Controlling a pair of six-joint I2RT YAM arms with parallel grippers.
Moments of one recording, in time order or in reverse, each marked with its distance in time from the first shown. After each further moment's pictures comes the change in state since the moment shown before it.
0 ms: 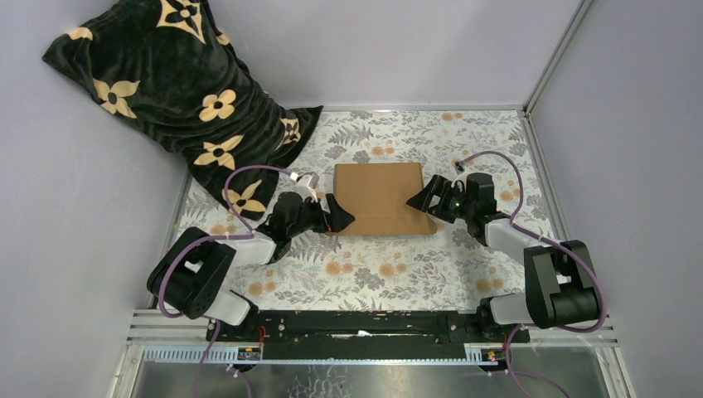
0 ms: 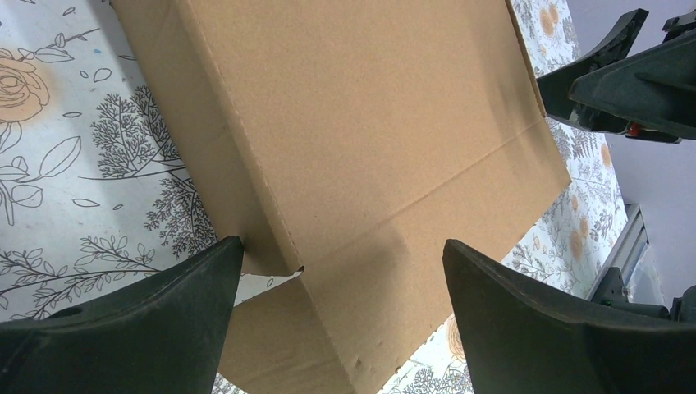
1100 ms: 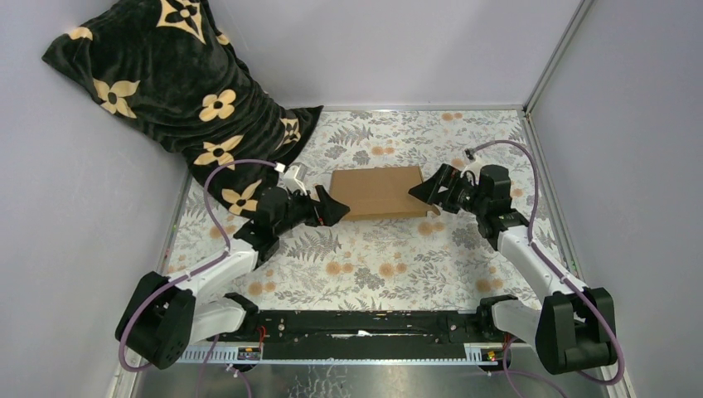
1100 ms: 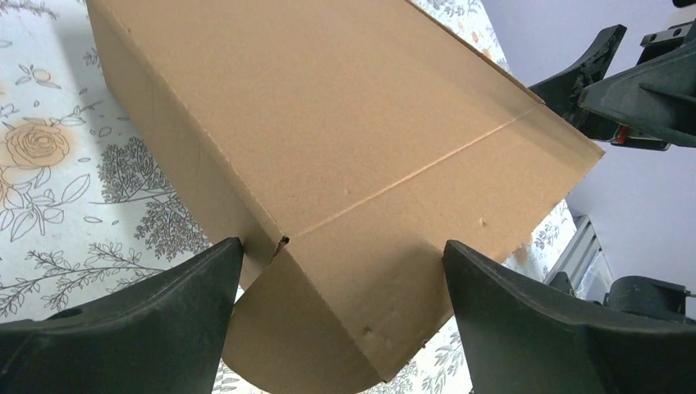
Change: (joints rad) left arm 0.002 -0.309 0.034 -0.240 0.000 0.006; right arm -0.003 -0.243 0.070 -0.174 -0.071 0.035
